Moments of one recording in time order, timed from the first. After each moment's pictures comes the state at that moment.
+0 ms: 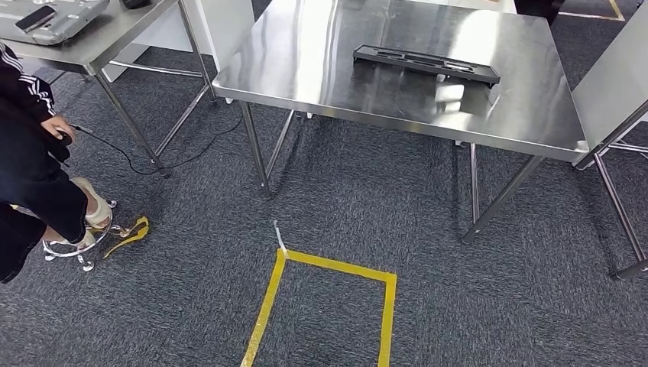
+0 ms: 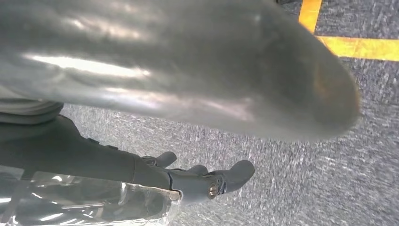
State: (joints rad) left arm -0.03 -0.12 0.03 -0.19 -0.31 0.65 -0.21; right arm -0.06 0.14 -1.07 -0.16 1.21 -0.40 -0.06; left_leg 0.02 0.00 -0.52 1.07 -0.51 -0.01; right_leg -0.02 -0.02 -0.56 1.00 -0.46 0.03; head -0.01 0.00
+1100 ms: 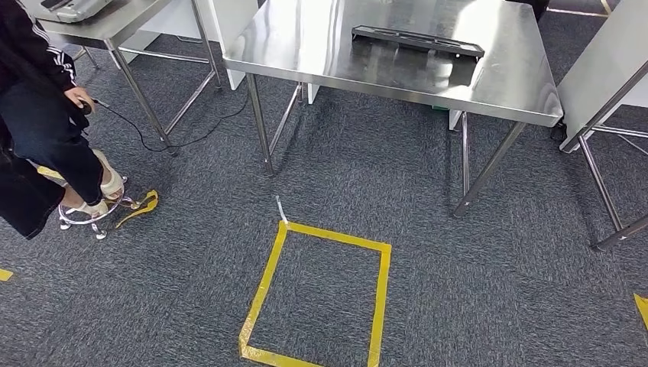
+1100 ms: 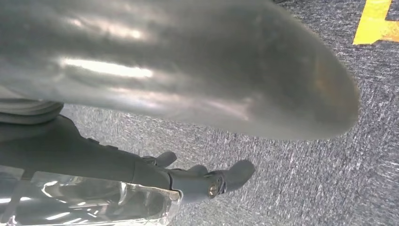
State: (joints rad) left arm -0.02 -0.11 0.04 -0.19 -0.30 0.64 -0.22; right arm -0.06 0.12 -1.07 -0.16 1.20 -0.39 -0.08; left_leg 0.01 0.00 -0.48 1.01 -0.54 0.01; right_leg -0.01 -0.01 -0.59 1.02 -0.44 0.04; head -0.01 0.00
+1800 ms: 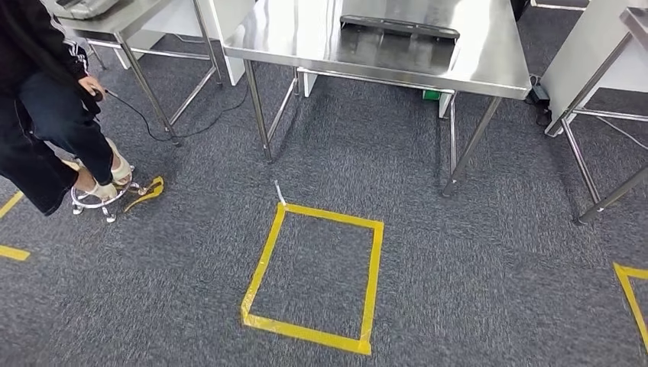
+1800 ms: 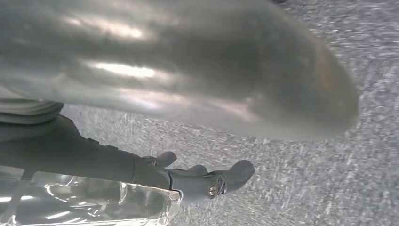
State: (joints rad) left arm -0.02 -0.11 0.04 -0.18 -0.30 0.64 -0.23; right arm -0.06 0.12 -1.07 -0.15 1.20 -0.39 -0.09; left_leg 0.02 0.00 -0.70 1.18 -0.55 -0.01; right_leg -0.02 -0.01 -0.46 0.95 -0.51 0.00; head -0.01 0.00
